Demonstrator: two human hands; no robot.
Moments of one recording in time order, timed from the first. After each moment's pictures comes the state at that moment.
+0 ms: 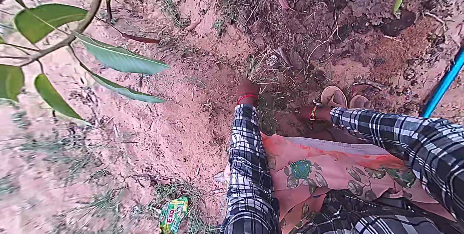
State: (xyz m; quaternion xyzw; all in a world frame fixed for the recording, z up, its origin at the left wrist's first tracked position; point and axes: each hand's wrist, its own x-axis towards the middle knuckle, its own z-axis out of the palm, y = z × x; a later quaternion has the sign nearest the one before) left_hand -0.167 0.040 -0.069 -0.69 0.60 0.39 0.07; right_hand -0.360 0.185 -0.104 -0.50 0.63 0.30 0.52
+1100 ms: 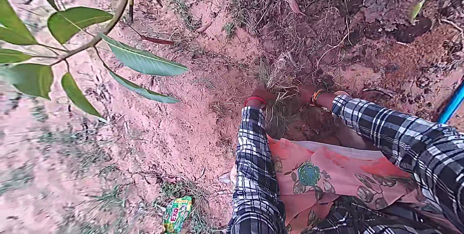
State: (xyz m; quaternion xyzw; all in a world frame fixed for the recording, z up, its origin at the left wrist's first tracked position) left_hand -0.162 0.040 -0.079 -0.59 0.66 0.45 0.11; right_hand -0.371 0.108 -0.137 -0.61 0.67 0.14 0.40
